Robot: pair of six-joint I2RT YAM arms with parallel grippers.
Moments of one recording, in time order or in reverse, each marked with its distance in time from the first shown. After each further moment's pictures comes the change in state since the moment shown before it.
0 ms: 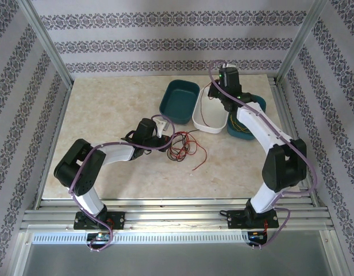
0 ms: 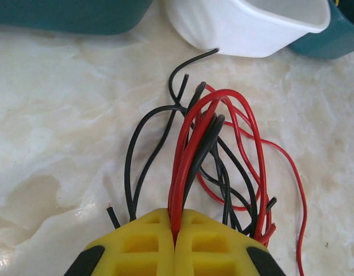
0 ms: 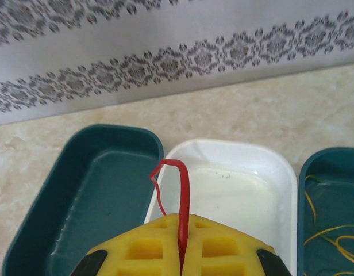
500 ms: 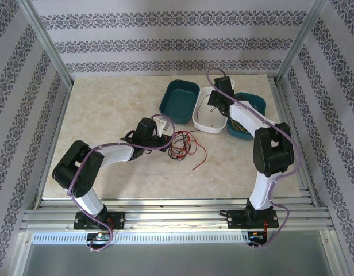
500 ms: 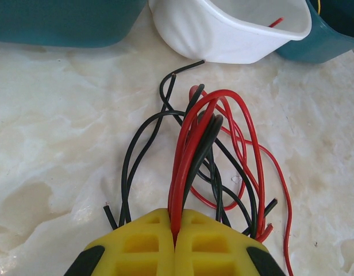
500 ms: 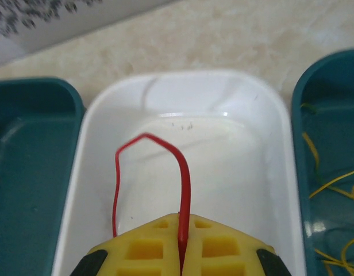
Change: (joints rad) left arm -0.006 -0.019 0.002 0.000 0.000 0.004; right arm -0.034 0.204 -0.013 -0.009 0.034 0.137
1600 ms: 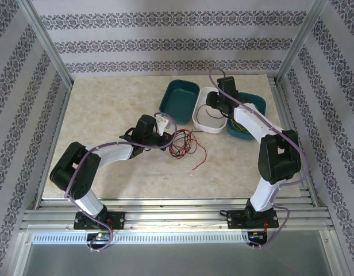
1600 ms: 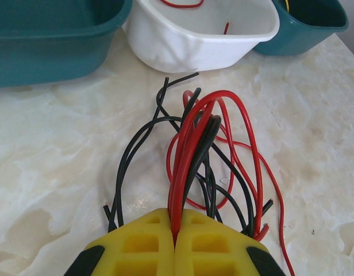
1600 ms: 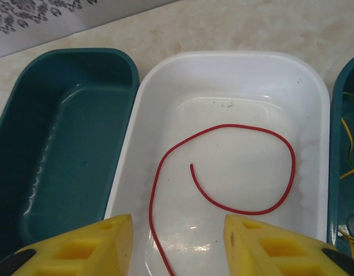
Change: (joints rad) left arm 0.000 -0.030 0.040 -0.054 0.026 0.137; right arm 0.000 -0.128 -0.057 -0.031 -0.154 -0.065
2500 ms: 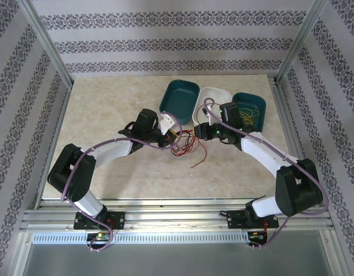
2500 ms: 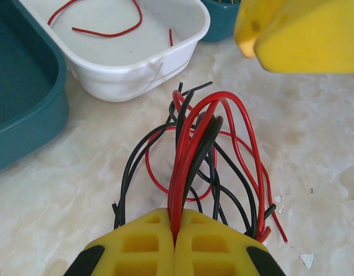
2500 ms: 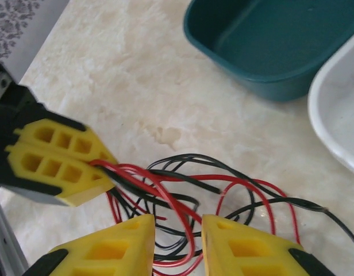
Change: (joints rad) left arm 0.000 -0.029 0.099 -0.151 0.098 0.369; right arm 0.087 -0.360 -0.472 0.130 -0.608 -0.248
